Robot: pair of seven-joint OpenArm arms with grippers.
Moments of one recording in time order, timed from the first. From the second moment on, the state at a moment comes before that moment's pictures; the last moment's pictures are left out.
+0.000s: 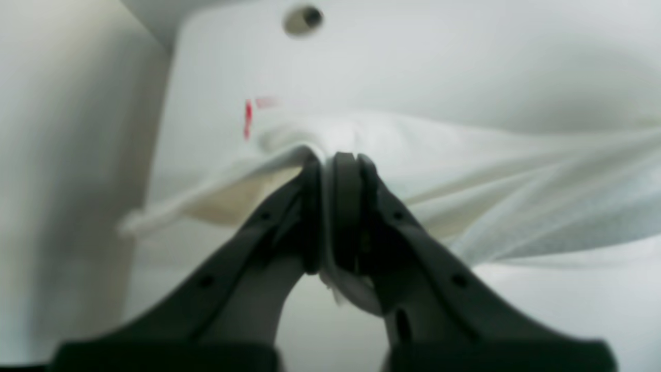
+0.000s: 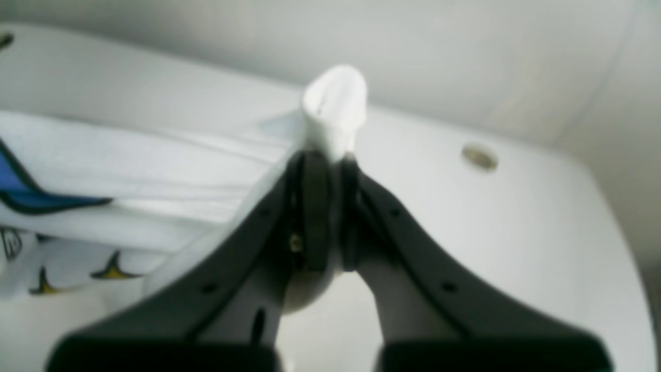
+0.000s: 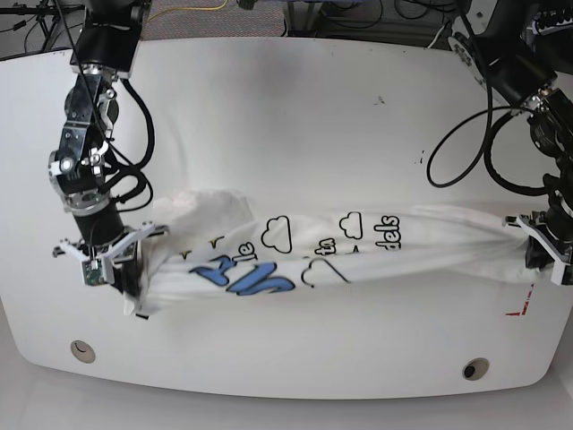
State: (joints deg) left arm -14.0 -15.6 -36.9 102.0 -18.6 -41.1 68.1; right arm 2.4 15.9 14.0 104.6 11.8 18.2 -33.8
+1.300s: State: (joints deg) left arm 16.2 -16.1 -42.0 97.2 -23.3 -42.6 58.2; right arm -20.6 6.9 20.1 102.5 11.3 18.6 -30.2
